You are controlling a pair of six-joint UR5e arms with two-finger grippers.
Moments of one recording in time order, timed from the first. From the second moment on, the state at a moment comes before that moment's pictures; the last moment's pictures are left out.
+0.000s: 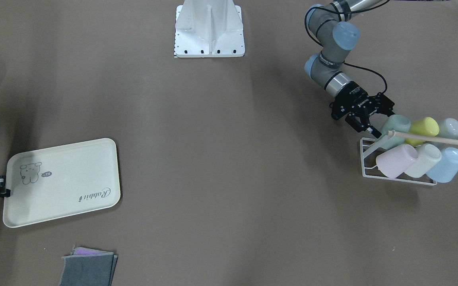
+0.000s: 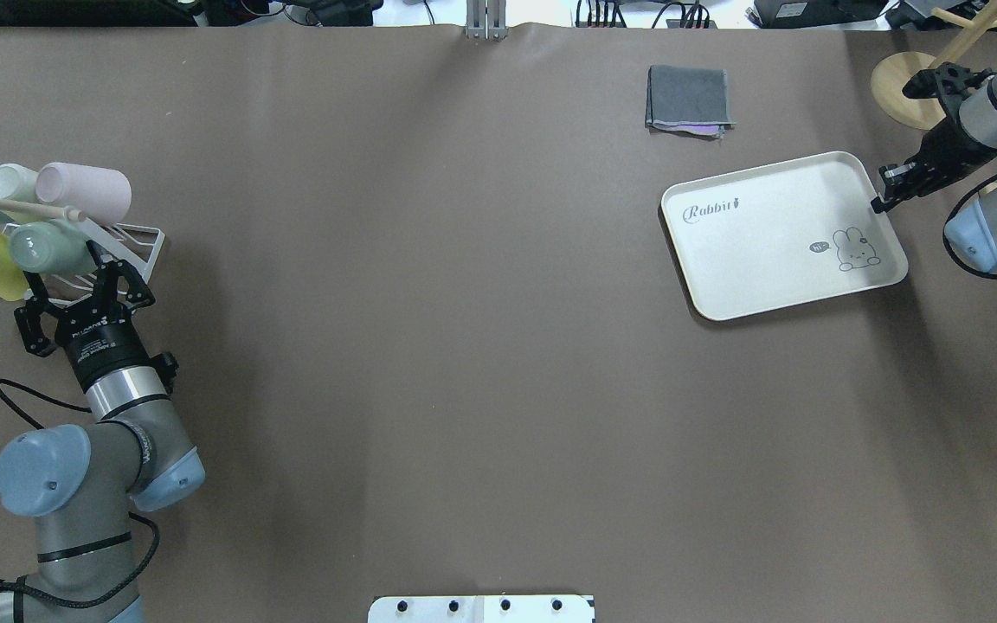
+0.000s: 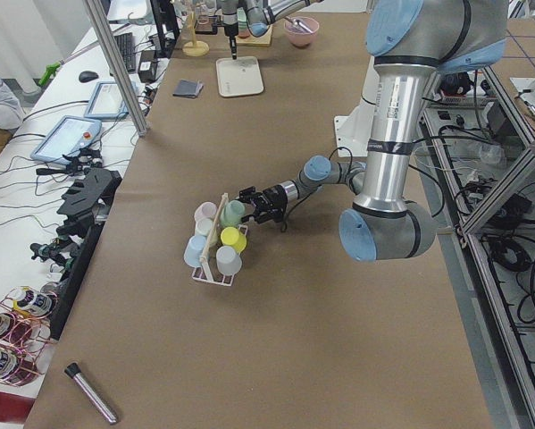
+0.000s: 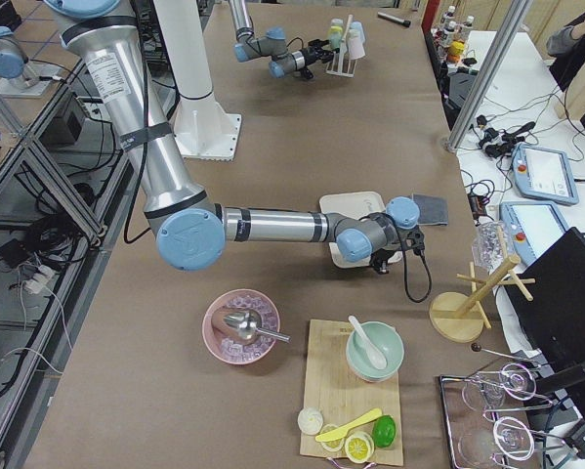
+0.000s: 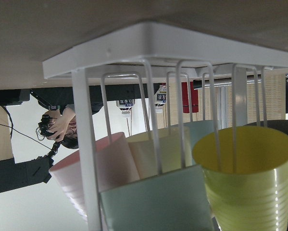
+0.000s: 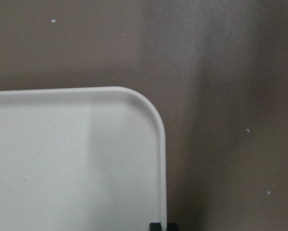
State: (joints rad) left arm -0.31 -1.75 -1.72 -0.73 -0.36 0.40; right arm 1.18 -1.19 1.13 -1.07 2.40 0.41
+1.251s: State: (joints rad) left arm -0.30 -1.75 -1.79 -0.65 -0.37 0.41; right arm 1.22 -1.00 1.13 -1.05 2.51 0.61
